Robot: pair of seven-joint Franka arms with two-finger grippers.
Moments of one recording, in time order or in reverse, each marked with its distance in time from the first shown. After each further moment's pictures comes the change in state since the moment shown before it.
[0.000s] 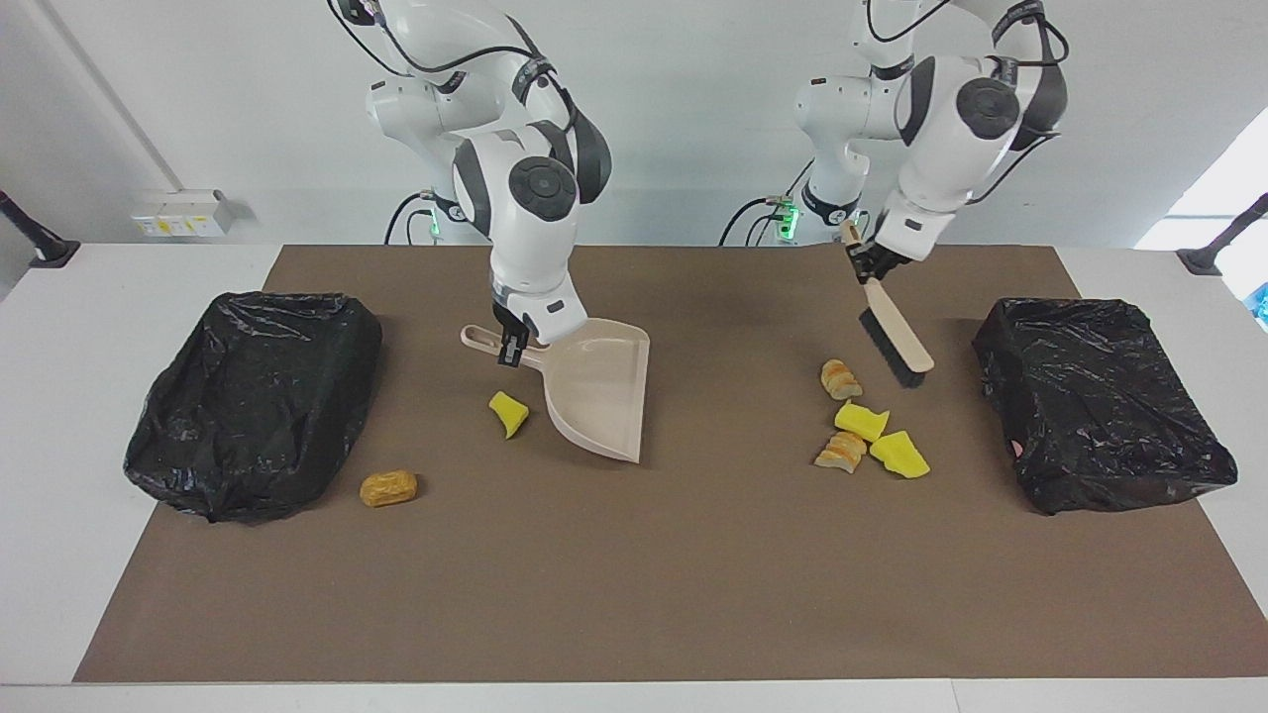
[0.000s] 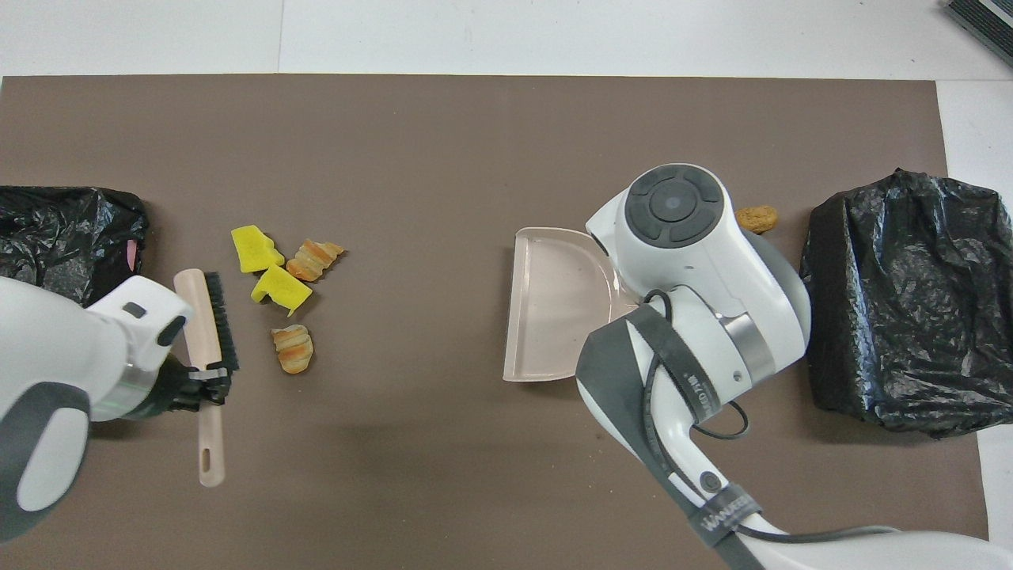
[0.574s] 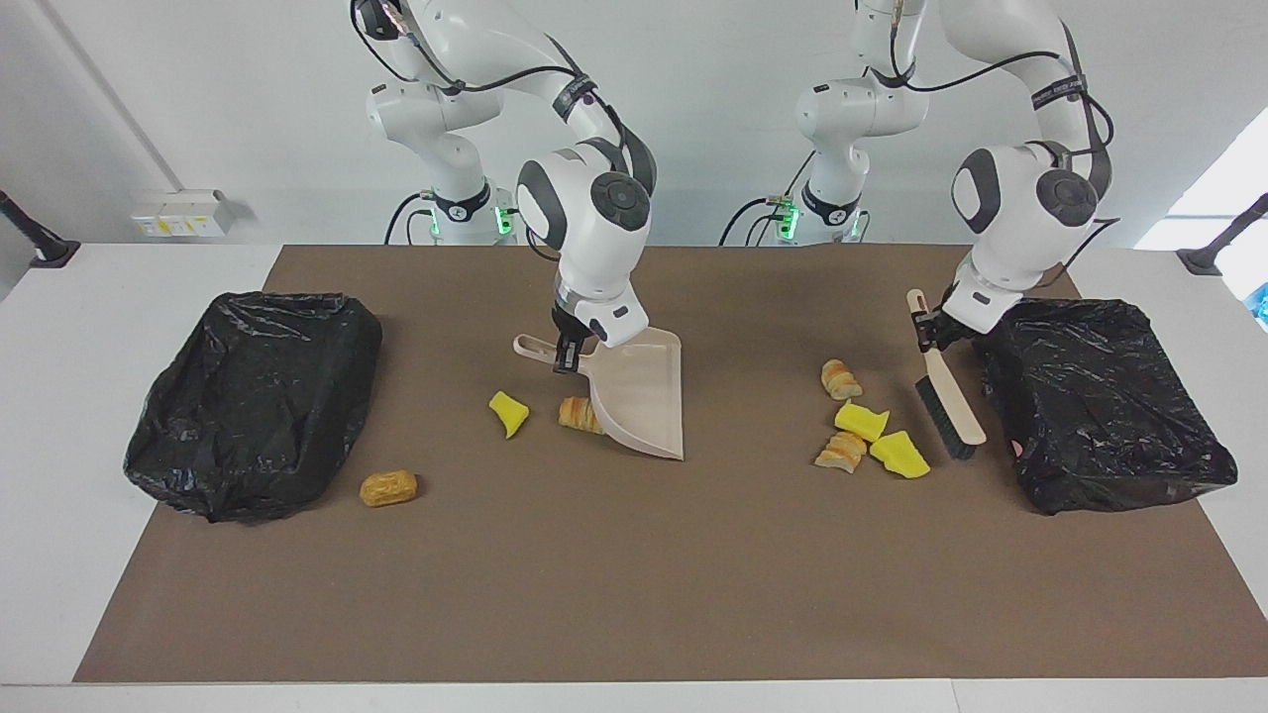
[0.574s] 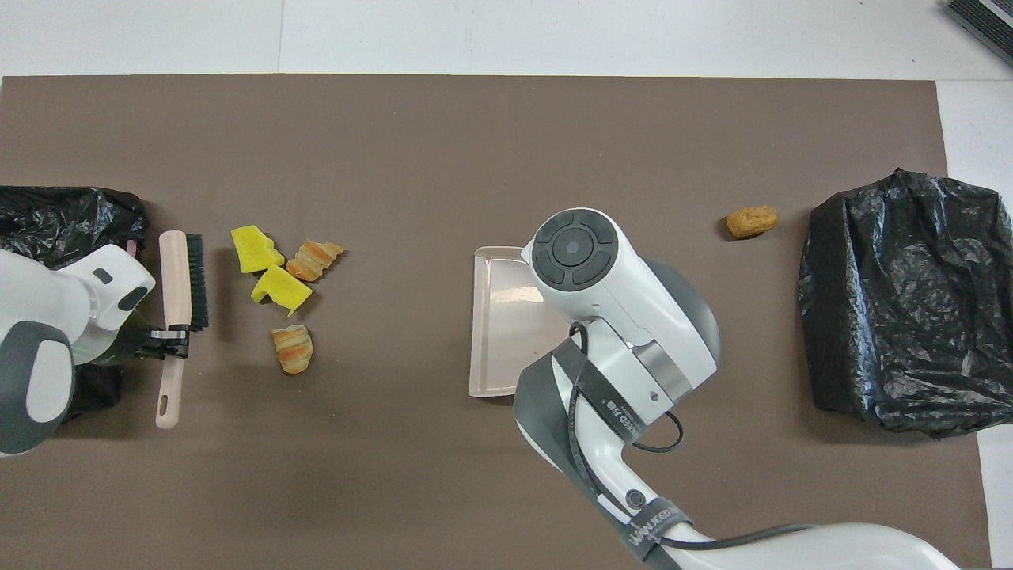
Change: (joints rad) left arm 0.123 0.245 -0.032 0.005 0.051 0.275 0.259; right arm 0.090 0.060 0.000 0.000 -0.015 0.053 0.072
